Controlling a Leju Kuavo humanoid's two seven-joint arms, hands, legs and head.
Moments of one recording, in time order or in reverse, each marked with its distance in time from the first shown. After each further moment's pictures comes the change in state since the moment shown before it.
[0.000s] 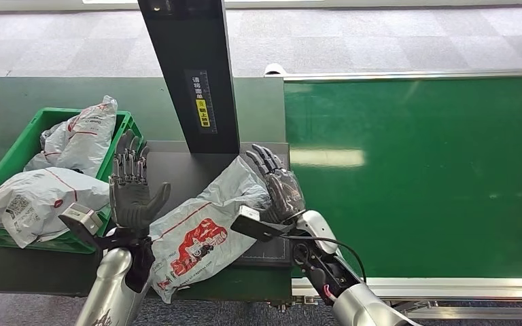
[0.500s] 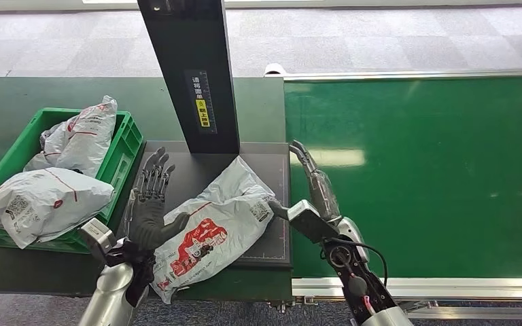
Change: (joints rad) left arm 0.074 0.035 -0.030 -0.028 -0.127 -0.177 0.000; right arm 0.178 -0.130 -0.159 -0.349 -0.256 0.236 -0.091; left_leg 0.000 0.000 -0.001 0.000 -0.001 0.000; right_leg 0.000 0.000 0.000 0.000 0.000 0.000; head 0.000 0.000
